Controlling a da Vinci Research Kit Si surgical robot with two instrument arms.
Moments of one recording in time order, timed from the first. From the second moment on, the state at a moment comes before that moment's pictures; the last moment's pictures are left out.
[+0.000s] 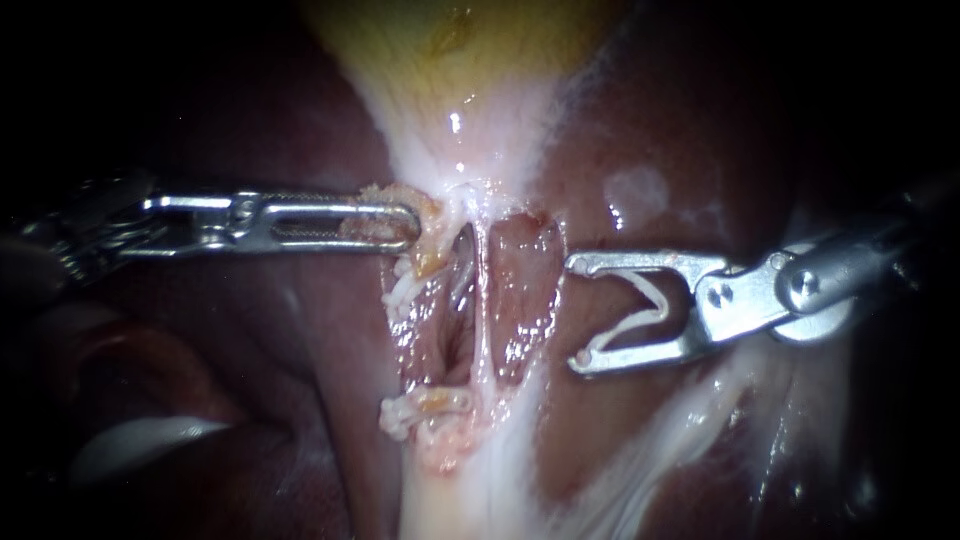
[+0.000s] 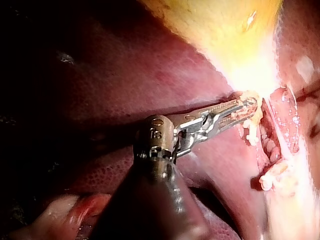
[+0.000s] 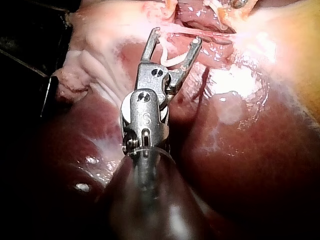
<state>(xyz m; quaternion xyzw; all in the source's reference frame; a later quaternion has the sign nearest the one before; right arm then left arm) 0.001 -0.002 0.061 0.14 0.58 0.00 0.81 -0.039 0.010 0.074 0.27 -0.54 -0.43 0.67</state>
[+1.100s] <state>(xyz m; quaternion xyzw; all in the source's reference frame) 0.004 -0.004 0.063 0.18 0.56 0.06 0.80 -0.034 0.011 0.064 0.28 -0.55 -0.43 0.66</state>
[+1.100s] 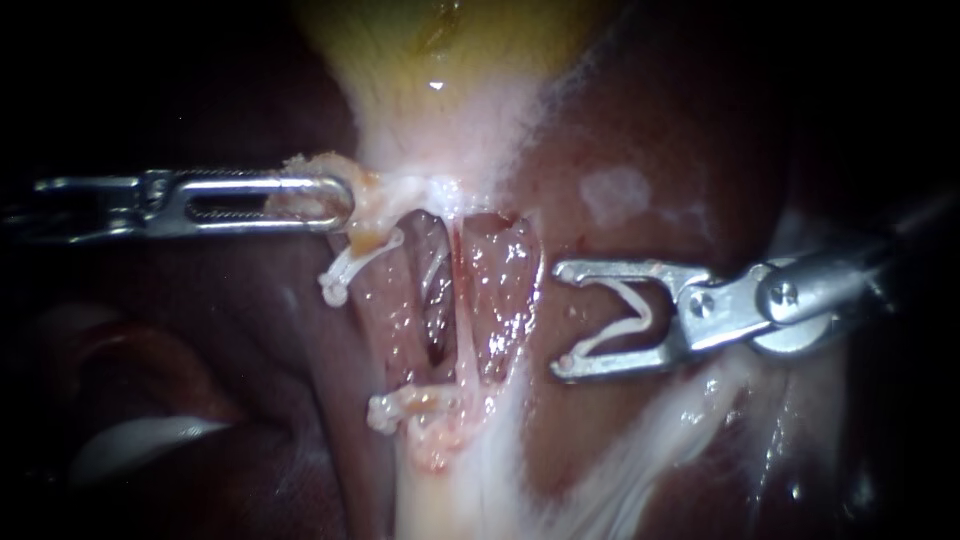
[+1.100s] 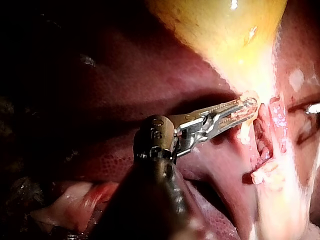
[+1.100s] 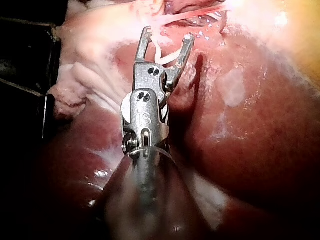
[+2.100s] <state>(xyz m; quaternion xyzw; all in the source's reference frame) 0.012 -0.007 0.075 0.30 0.56 0.18 0.75 -0.035 0.010 0.065 0.28 -0.55 -0.43 0.66</state>
